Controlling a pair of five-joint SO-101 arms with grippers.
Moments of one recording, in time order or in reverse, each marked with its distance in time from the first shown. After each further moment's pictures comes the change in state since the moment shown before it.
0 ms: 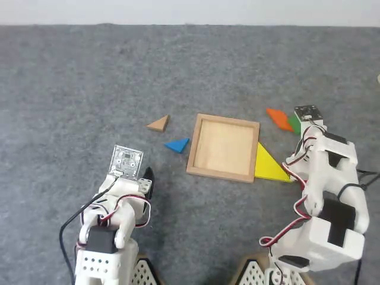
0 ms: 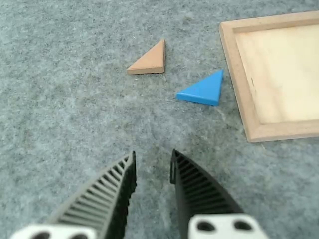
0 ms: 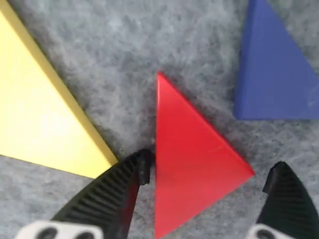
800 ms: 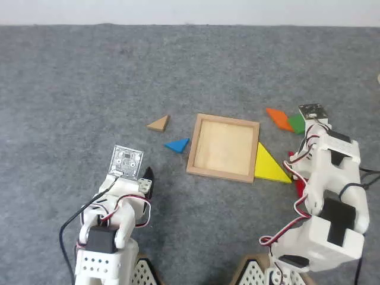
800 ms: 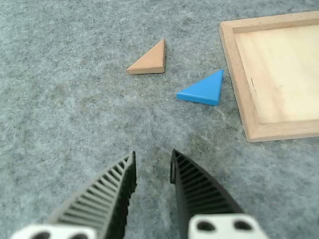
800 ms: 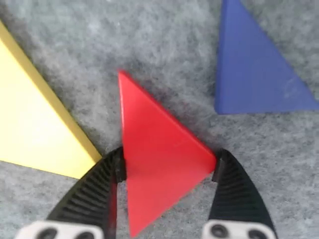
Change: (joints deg) left arm 0.0 0.0 0.0 0.0 0.0; right arm 0.6 -0.4 -1.6 1.6 -1.2
